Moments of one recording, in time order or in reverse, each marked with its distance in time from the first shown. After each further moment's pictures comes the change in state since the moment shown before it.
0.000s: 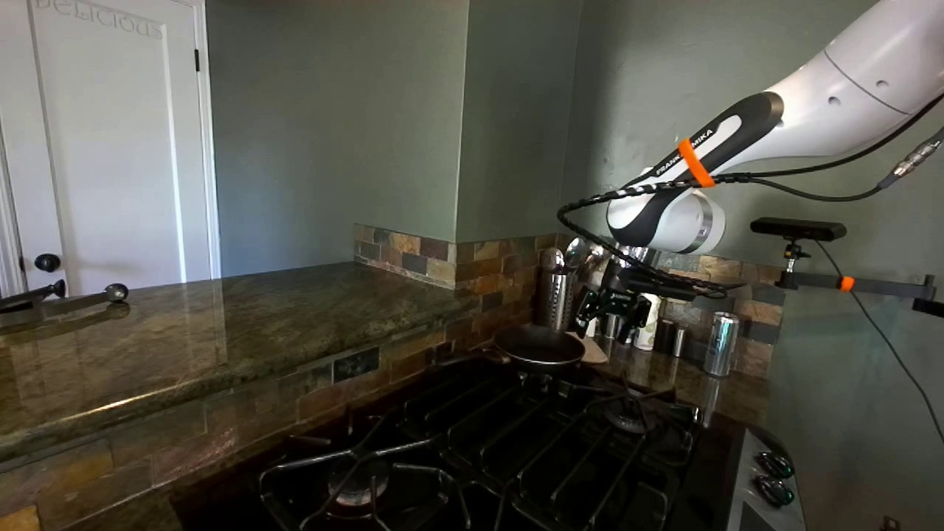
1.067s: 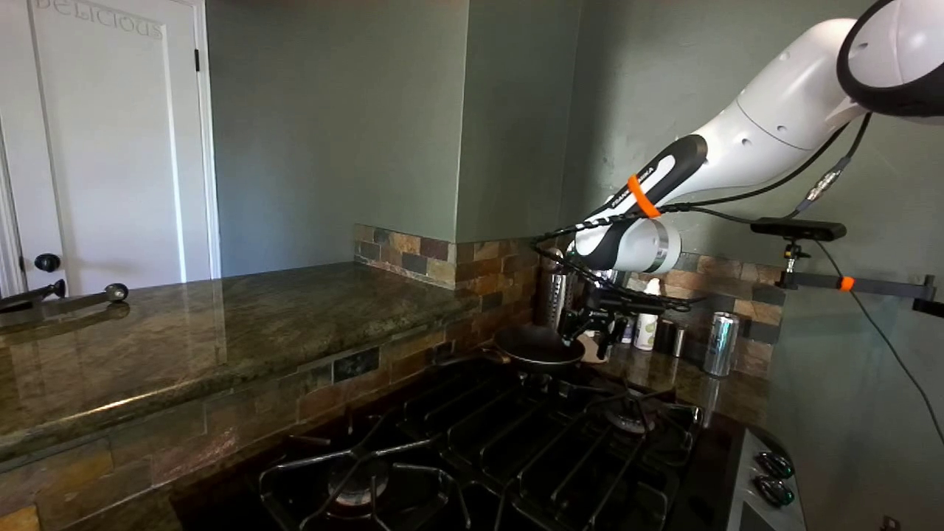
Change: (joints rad) arm 0.008 0.245 -0.003 0.177 0.010 0.002 0.014
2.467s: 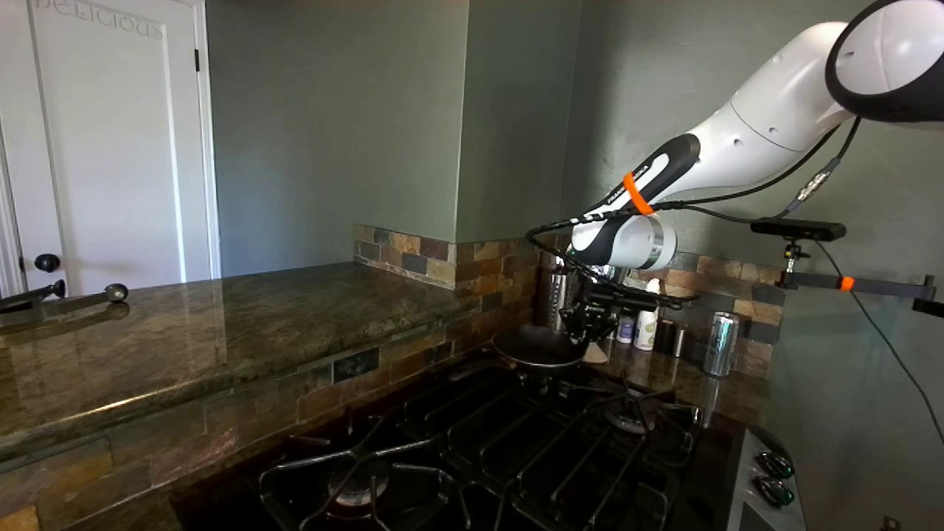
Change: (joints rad) arm 0.001 0.022 -0.007 0.044 0.028 0.000 0.062
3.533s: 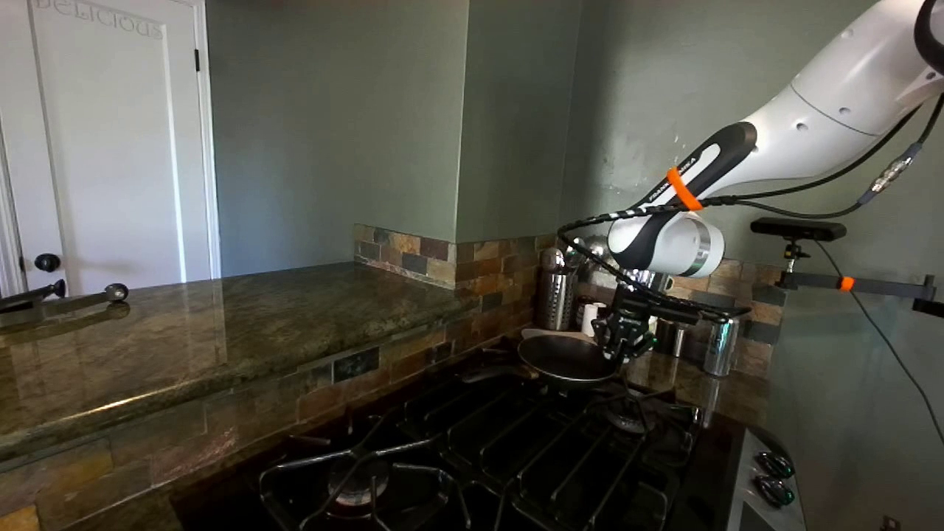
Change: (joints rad) arm -0.005 -0.178 -0.050 -0.232 0.002 0.001 0.087
